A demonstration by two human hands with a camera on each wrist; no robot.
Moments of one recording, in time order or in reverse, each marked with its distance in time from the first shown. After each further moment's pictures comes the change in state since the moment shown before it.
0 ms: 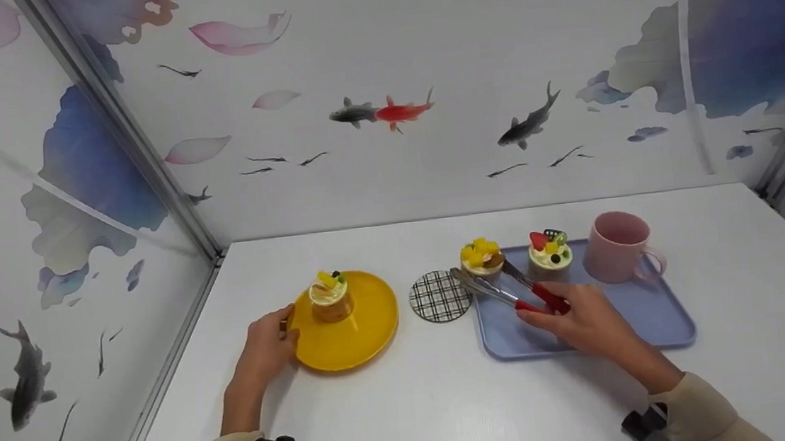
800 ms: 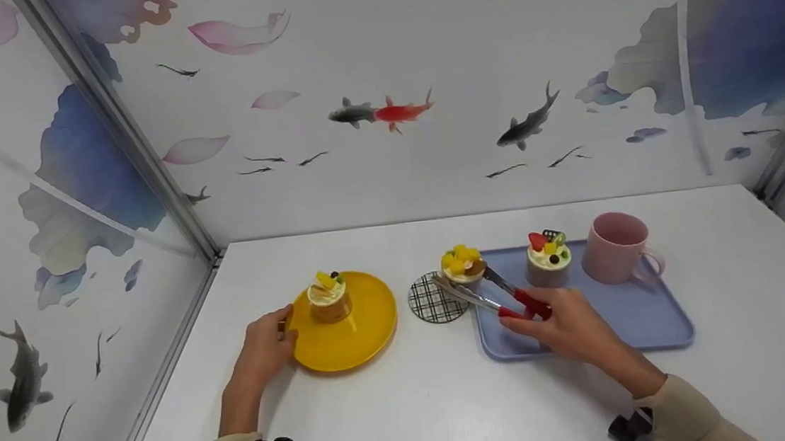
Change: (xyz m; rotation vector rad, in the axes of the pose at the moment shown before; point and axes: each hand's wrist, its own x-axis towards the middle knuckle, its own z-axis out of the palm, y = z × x) left_hand -0.001 -0.003 0.000 0.001 0.000 0.016; right_hand 0.002 -0.015 0.015 0.080 -0.003 -0.077
